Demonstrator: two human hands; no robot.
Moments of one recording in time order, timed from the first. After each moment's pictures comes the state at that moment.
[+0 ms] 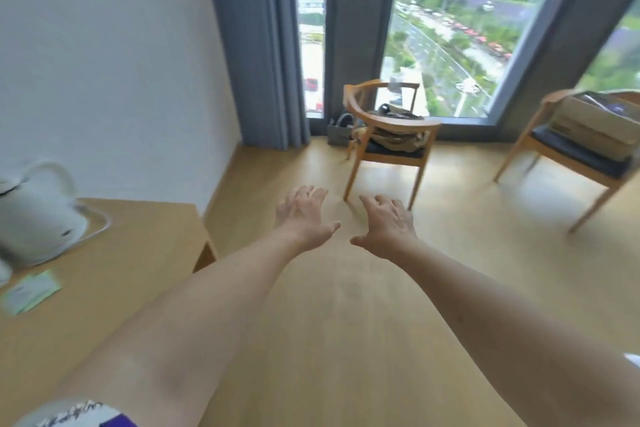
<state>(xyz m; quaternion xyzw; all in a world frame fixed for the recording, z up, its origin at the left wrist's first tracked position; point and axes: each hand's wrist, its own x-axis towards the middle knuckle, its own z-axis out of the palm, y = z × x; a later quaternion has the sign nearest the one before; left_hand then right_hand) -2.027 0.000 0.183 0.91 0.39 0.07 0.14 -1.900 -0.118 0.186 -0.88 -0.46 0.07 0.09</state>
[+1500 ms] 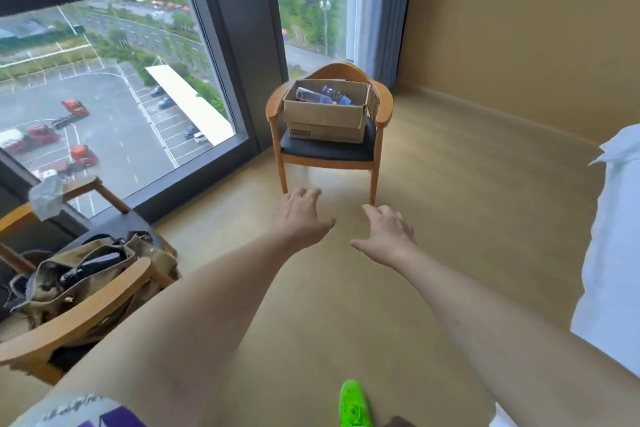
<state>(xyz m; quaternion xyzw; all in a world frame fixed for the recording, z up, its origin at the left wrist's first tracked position) -1.002 -0.086 0.144 0.98 0.02 -0.04 0.20 -1.024 -0.269 0.139 -0.98 0.01 0.11 0.18</state>
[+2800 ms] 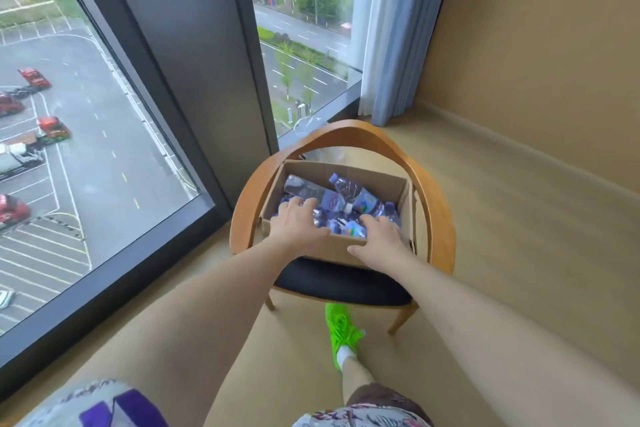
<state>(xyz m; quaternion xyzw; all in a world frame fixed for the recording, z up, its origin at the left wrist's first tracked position) -0.234 -0.016 0.073 0.97 0.01 -0.14 0.18 -0.260 -0.203 0.072 -0.97 0.02 0.19 0.16</state>
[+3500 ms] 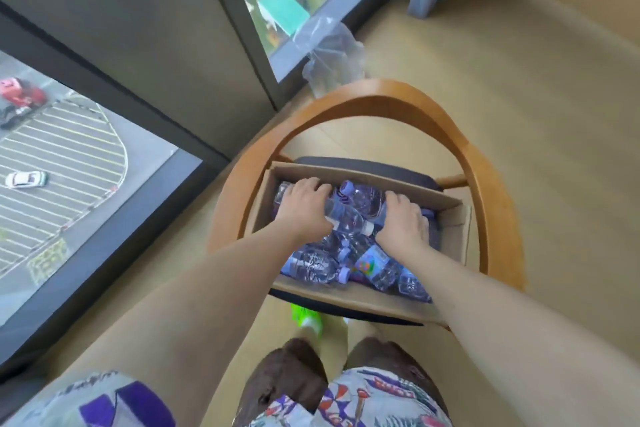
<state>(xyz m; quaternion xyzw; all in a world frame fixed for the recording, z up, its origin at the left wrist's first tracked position) 0.014 -0.018 -0.053 0.95 -0.10 -0.30 0.09 -0.014 -0.216 -0.069 -0.94 0.09 0.30 0.13</state>
